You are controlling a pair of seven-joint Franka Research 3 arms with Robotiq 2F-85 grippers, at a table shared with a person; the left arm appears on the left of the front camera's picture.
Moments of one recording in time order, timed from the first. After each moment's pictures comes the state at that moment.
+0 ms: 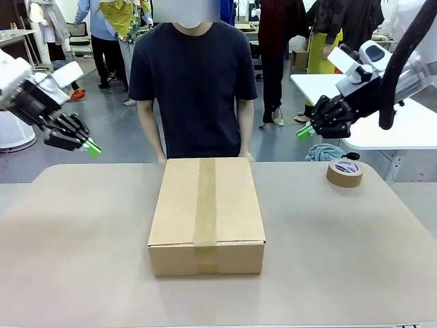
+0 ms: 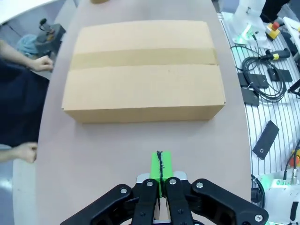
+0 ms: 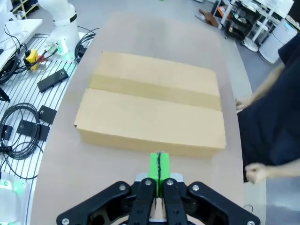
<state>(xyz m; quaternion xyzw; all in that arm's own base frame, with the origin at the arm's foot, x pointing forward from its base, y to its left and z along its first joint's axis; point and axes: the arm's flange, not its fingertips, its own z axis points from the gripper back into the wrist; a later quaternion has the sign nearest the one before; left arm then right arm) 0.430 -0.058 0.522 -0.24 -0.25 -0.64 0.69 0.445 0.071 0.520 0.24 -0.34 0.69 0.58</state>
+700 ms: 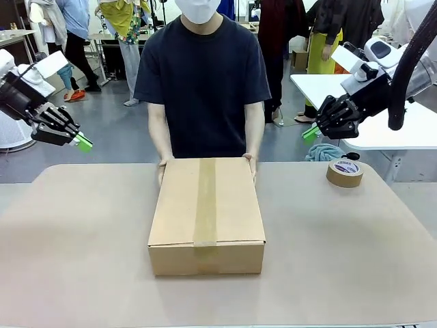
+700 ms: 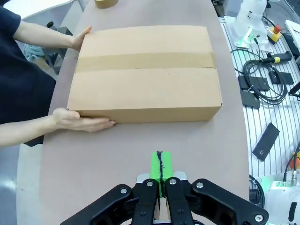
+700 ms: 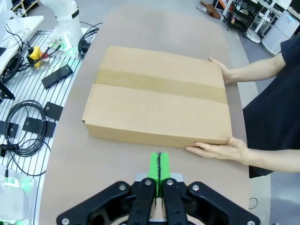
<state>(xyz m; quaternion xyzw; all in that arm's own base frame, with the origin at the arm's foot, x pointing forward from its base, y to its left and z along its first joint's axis) 0.419 -0.051 0.531 -0.24 -0.26 -0.64 0.69 0.436 0.068 0.524 0.24 -0.33 0.70 0.59</state>
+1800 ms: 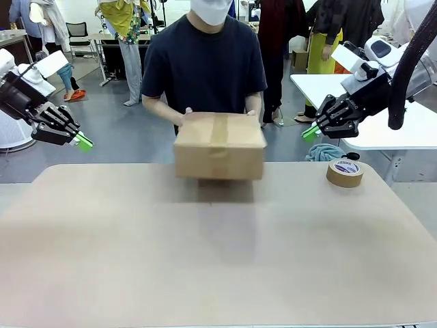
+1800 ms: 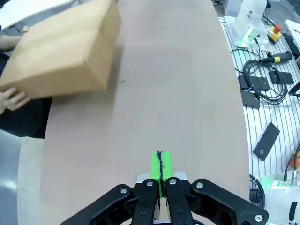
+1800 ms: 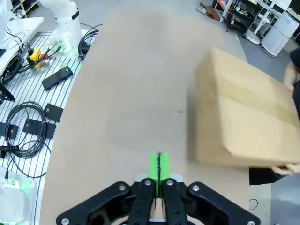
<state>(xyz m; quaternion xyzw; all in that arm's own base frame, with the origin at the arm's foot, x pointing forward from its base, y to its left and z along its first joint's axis) 0.418 -0.050 0.534 -0.24 -0.26 -0.64 0.68 0.433 0.065 0.524 0.24 -0.33 0.69 0.59</state>
